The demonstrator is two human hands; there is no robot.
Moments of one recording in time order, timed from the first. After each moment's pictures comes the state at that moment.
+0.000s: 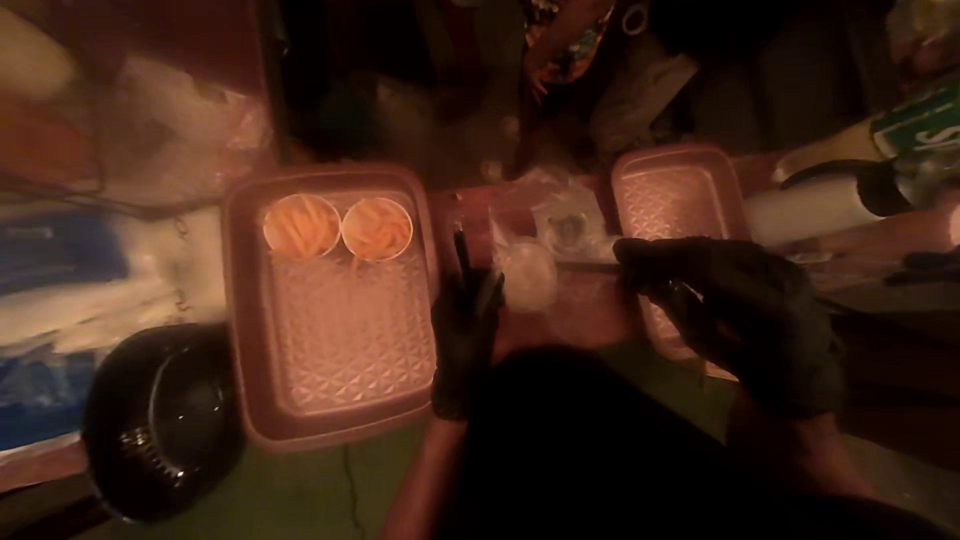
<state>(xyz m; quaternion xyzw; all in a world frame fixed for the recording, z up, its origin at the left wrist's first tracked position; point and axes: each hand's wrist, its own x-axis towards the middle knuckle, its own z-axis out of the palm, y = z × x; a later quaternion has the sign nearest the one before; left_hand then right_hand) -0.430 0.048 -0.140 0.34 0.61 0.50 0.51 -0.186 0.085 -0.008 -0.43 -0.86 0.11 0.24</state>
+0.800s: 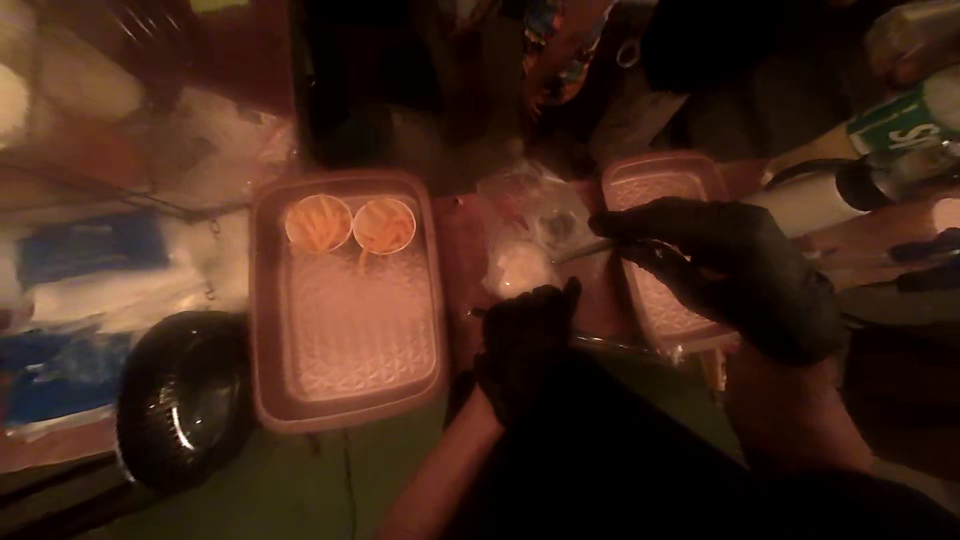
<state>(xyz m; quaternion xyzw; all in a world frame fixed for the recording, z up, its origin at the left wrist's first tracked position) -0.375 0.016 -0.125 0.76 0.51 0.39 0.11 -0.170 0.097 0.013 -0.39 -0.88 0.20 0.20</state>
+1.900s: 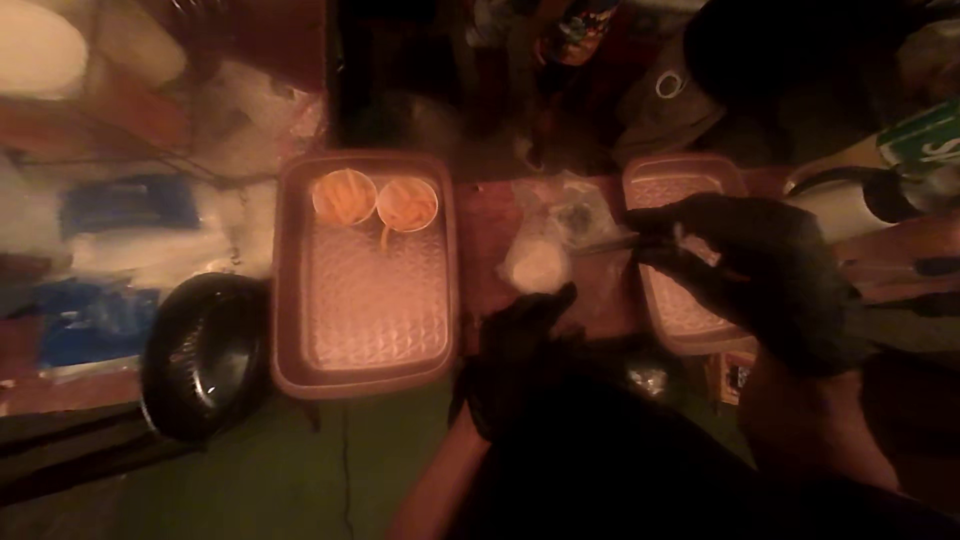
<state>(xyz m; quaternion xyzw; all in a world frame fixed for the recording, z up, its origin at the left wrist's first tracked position) -0.404 -0.016 -0.138 0.68 0.49 0.50 0.23 -0.178 0.086 0.014 -0.40 -0.89 0.14 0.20</state>
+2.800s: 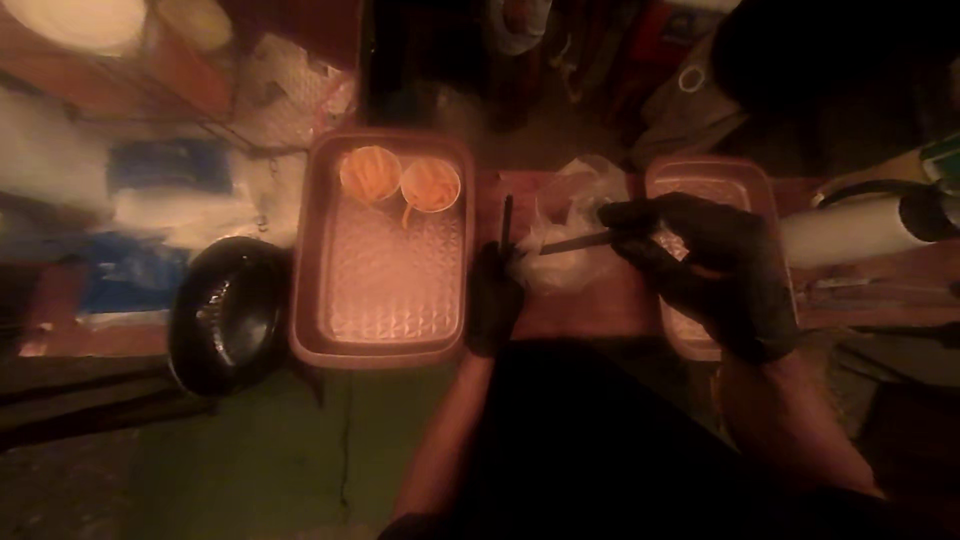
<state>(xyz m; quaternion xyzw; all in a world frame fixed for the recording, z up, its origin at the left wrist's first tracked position) -0.425 0.023 -0.161 0.44 0.72 0.37 0.39 -0.212 0.087 -0.018 -0.32 -0.85 0.27 0.32</state>
